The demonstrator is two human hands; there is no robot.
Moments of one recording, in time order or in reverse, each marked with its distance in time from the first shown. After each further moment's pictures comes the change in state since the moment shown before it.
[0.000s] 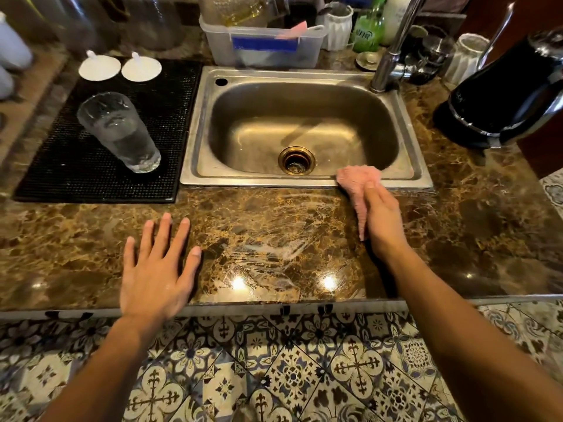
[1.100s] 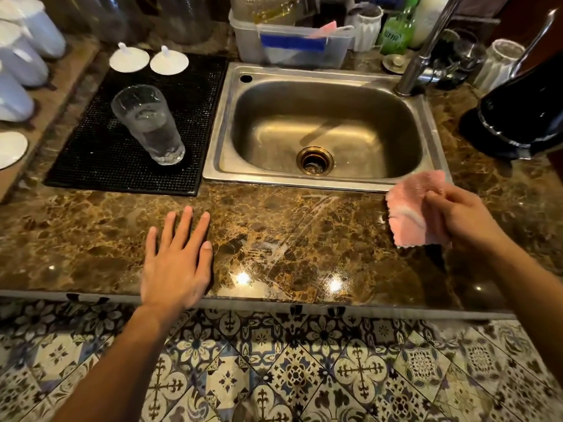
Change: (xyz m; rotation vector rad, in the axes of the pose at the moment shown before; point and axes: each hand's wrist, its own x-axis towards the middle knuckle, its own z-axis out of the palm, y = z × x) left_hand -0.002 0.001 -0.004 -0.026 -0.007 0.004; right_hand 0.012 -0.036 -0.083 -0.368 -0.088 -0.020
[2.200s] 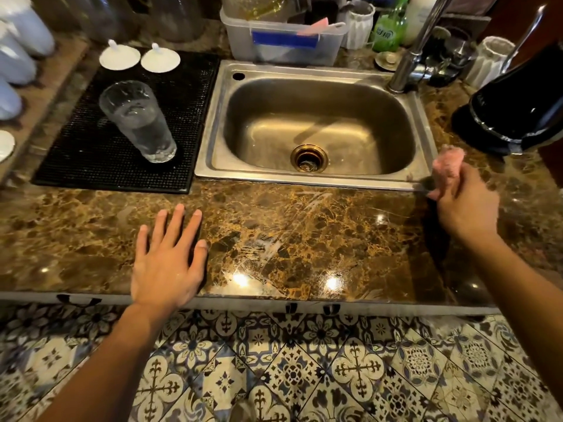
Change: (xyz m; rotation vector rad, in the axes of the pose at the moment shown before) left_hand -0.001 0.005 -0.005 -0.014 0.019 -0.016; right_hand 0.000 -0.004 0.000 -0.469 0.395 -0.092
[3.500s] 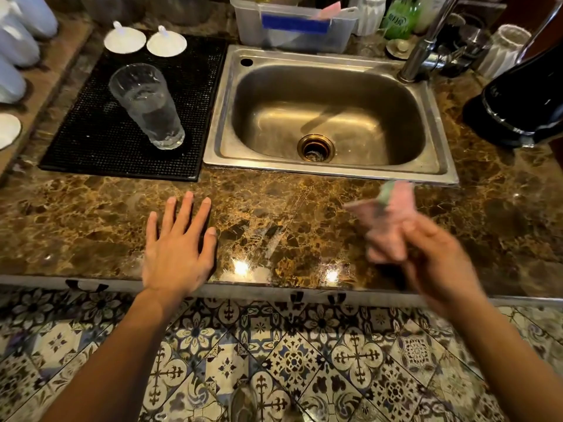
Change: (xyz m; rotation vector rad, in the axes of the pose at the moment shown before) left_hand 0.001 -0.004 0.006 0.005 0.003 0.011; right_hand -0.123 -0.034 -0.006 1.123 -0.605 0.375
